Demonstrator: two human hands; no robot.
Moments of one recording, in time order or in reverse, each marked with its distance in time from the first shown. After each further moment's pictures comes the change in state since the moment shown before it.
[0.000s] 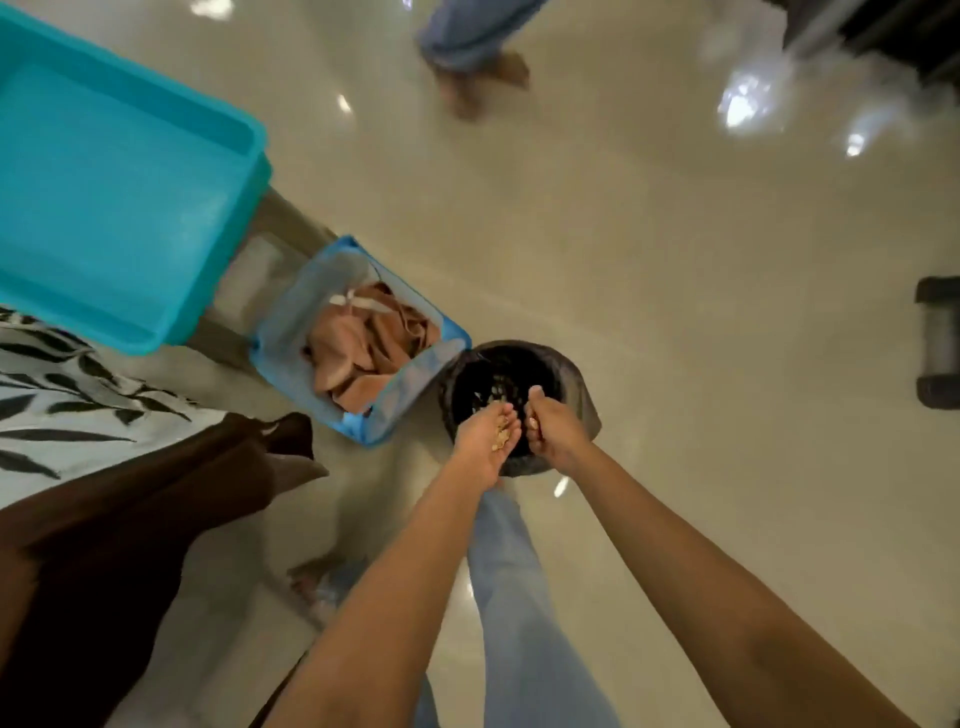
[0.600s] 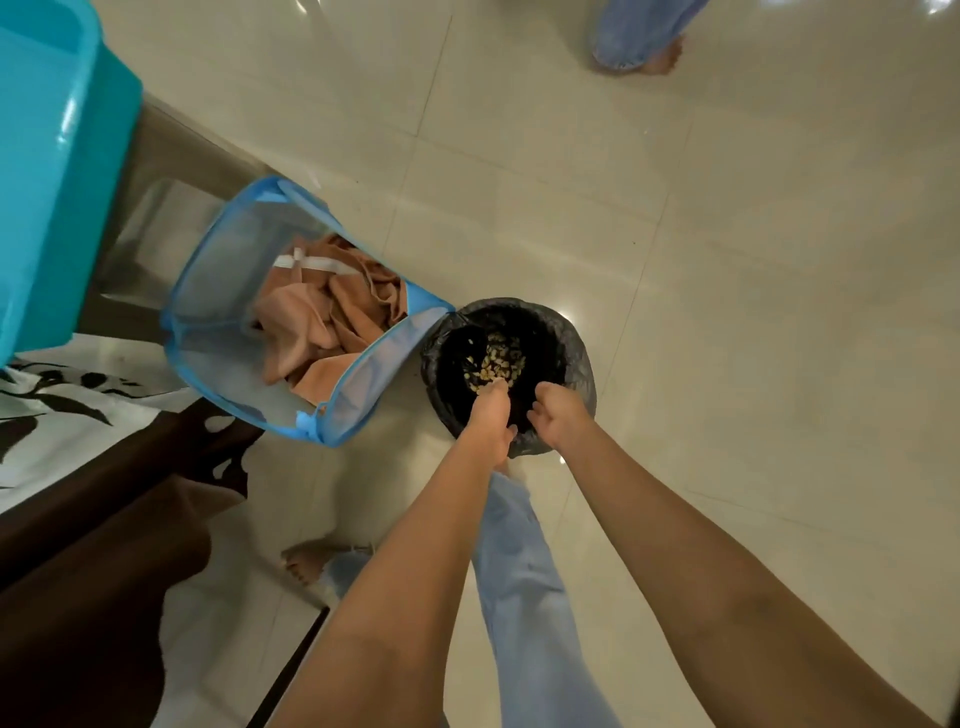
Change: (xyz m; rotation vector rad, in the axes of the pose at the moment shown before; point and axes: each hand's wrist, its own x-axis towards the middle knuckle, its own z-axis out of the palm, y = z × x) left_hand 0.146 -0.042 0.013 0.289 0.125 -0.131; right_hand 0.126 0.042 -0.015 0.428 0.134 0.301
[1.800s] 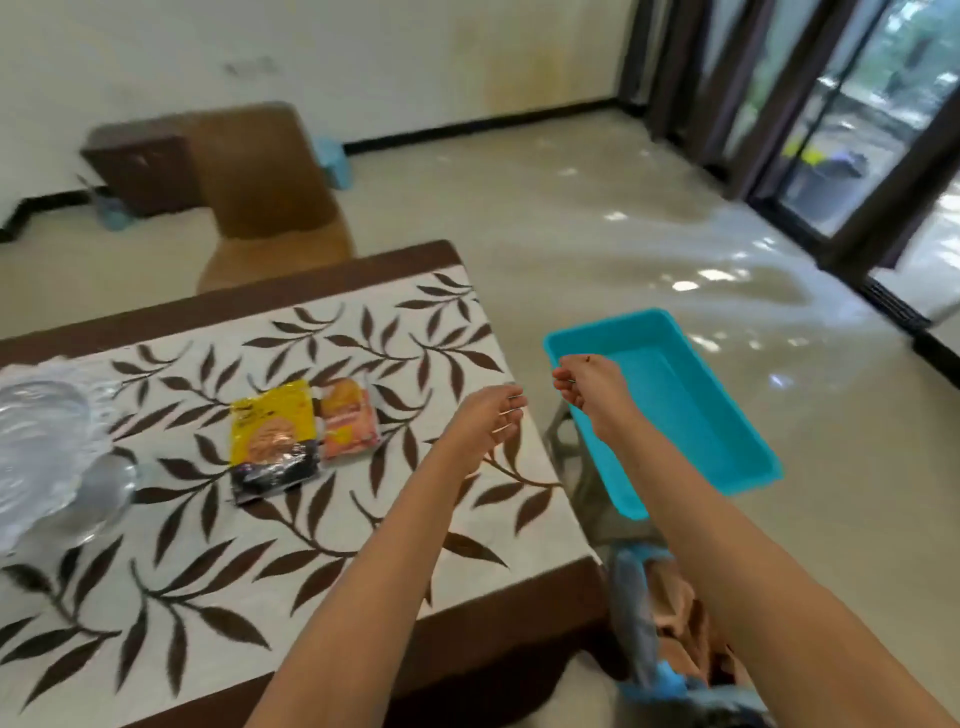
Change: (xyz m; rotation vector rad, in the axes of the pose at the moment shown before) left_hand -0.476 0.110 -0.545 -0.551 0.165 0.943; right_hand -0.550 0.225 0.444 -0.996 -0.898 -0.923
